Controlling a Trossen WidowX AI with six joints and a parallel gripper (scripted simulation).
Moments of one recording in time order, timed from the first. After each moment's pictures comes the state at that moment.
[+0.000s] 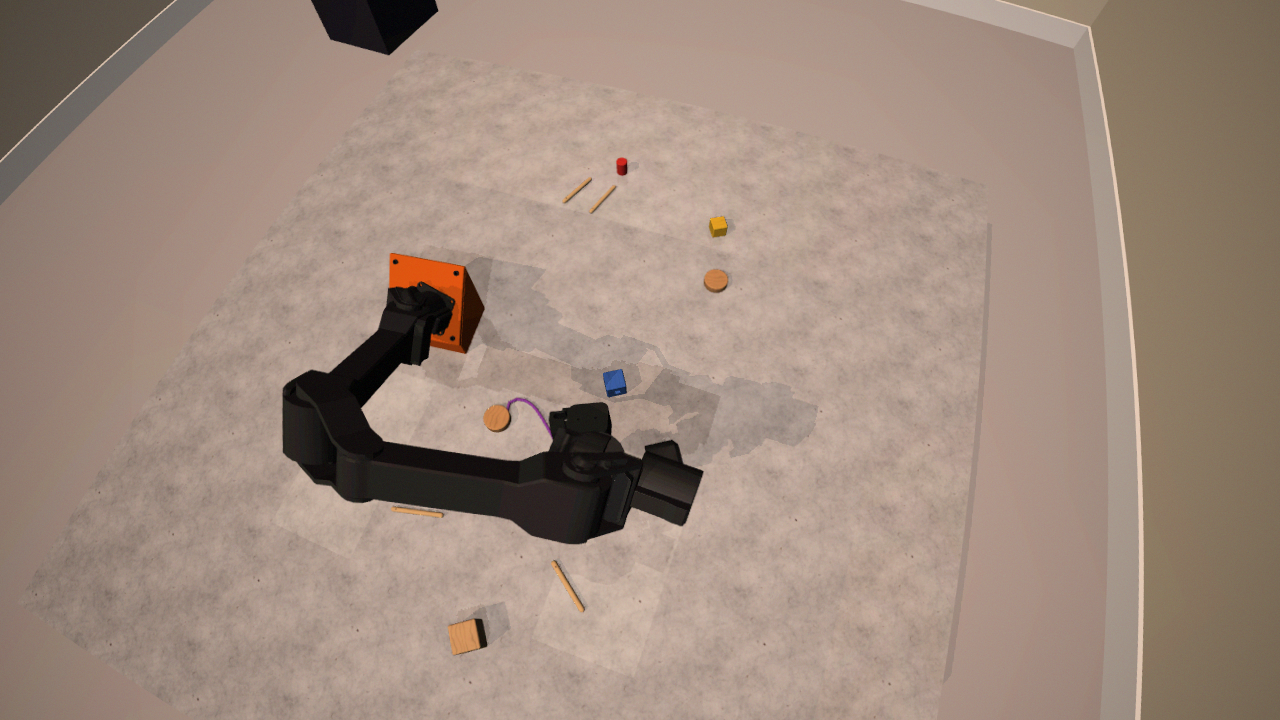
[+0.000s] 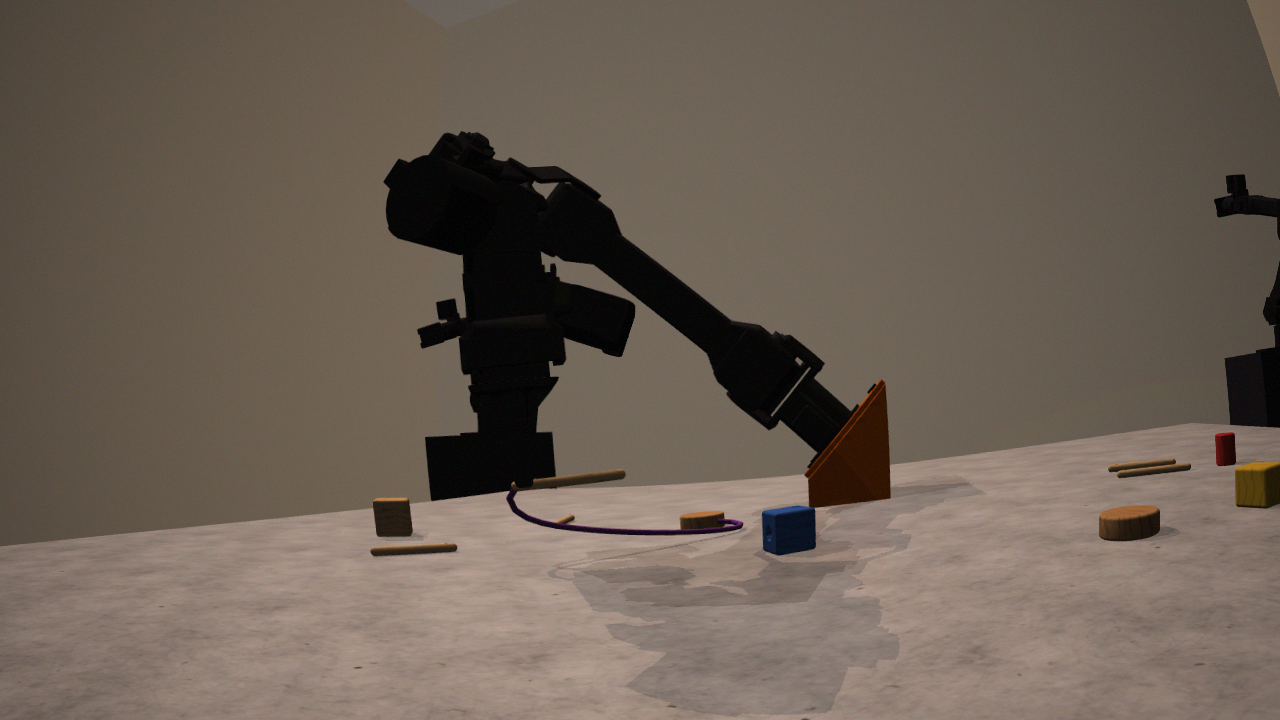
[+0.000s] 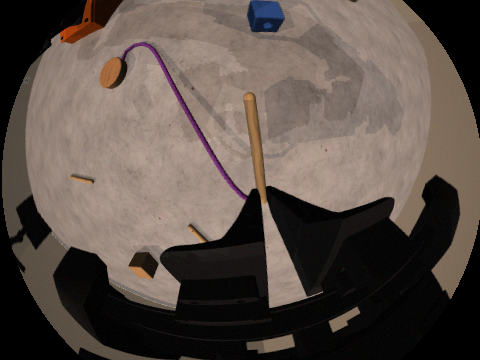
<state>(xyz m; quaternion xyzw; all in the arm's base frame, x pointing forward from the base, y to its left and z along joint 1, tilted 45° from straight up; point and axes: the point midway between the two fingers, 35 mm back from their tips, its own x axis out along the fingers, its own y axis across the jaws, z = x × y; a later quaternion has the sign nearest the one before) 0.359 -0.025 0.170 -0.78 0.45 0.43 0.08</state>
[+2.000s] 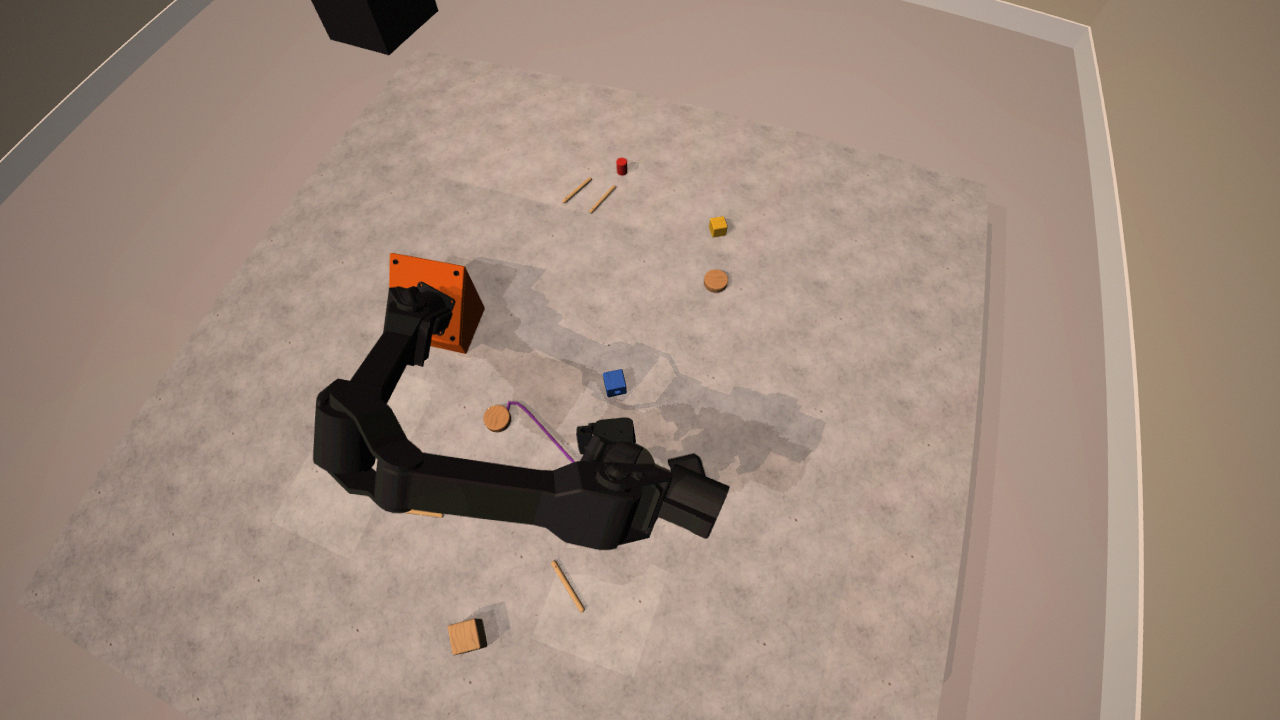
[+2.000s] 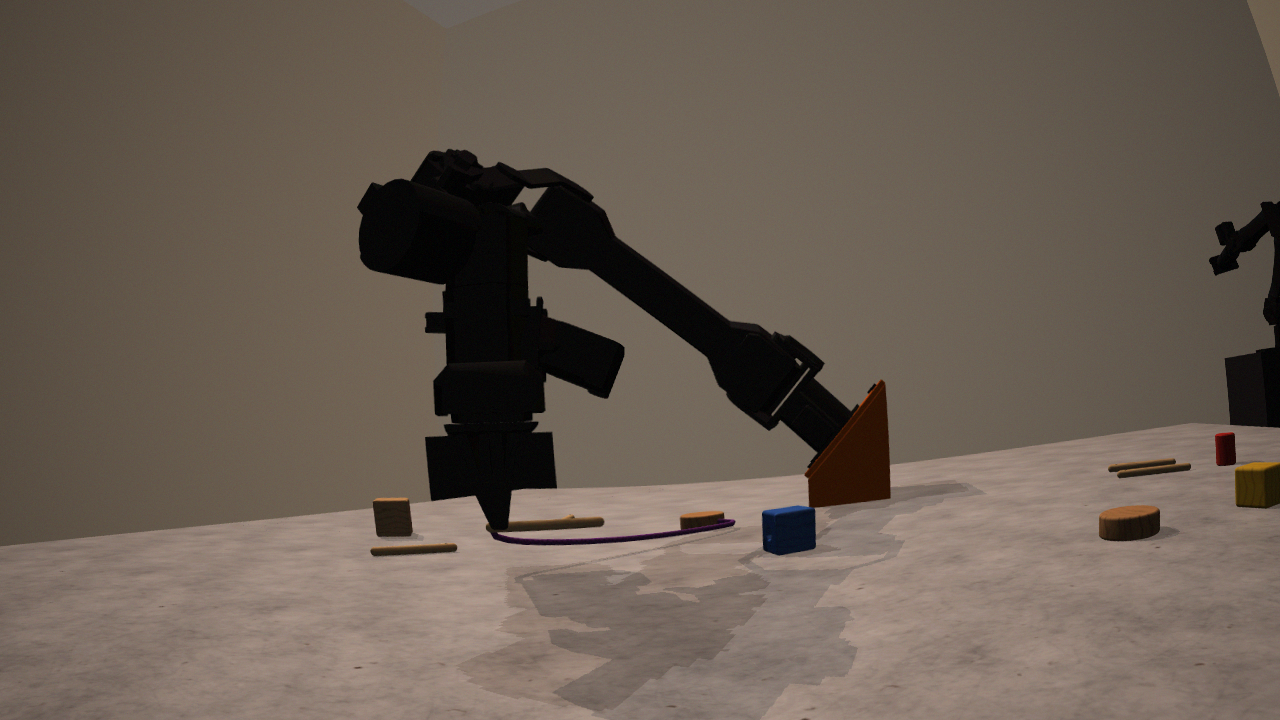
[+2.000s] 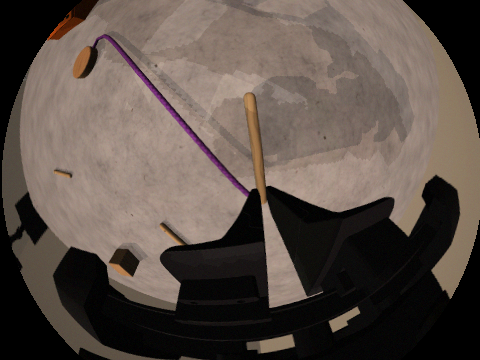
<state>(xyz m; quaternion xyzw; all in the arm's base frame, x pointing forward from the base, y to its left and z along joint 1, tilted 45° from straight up) 0.395 -0.037 0.157 -0.79 0.46 0.41 0.06</state>
